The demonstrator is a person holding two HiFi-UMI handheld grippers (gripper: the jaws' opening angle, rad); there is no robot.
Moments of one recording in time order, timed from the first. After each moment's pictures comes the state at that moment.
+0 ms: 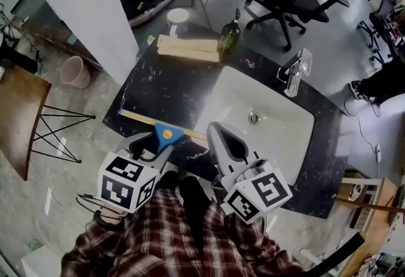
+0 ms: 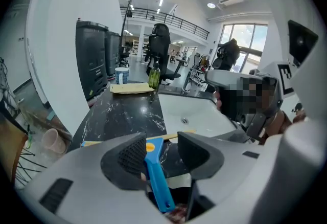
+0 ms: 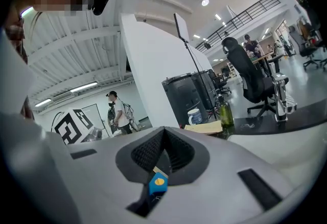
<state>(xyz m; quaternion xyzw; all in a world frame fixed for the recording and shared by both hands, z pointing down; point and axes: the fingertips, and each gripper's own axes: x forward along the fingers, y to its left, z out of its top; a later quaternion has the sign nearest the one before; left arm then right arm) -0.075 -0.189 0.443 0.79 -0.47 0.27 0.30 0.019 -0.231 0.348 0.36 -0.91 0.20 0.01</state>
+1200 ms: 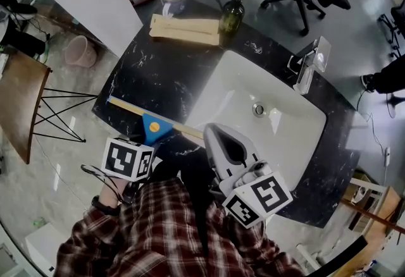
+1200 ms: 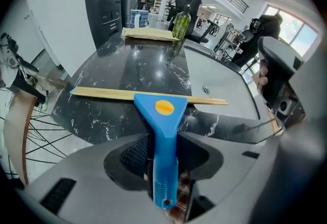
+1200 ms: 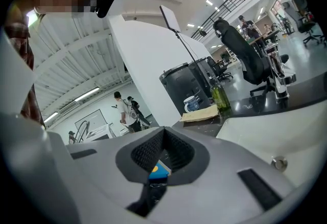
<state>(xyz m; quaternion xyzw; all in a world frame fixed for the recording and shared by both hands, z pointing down) -0.085 -0.174 0.560 0.64 -0.47 0.40 0.46 0.049 -0.247 0.397 0.32 -0.91 0.27 0.01</state>
